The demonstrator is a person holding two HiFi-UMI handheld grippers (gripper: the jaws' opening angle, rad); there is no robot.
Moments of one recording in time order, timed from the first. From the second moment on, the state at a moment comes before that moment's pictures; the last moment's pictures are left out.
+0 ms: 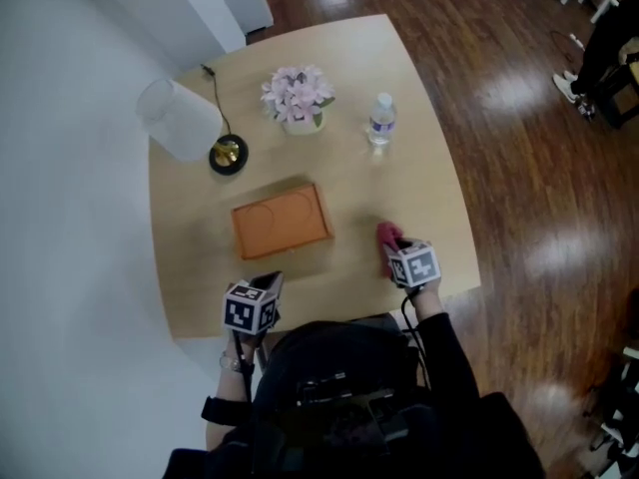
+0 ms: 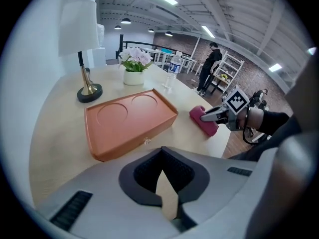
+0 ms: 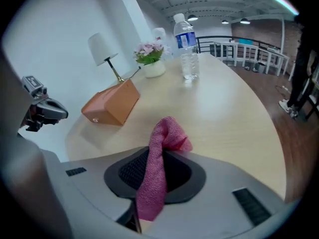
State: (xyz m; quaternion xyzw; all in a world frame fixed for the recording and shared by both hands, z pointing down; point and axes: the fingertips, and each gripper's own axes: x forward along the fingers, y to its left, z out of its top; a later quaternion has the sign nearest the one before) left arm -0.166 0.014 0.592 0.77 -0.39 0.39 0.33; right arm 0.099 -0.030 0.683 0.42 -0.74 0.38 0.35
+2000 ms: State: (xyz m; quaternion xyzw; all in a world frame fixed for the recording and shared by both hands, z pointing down) left arm -0.232 0.031 0.578 0.83 -0.34 0.34 0.30; right arm -0.098 0.020 0.575 0.34 -0.82 0.29 0.35
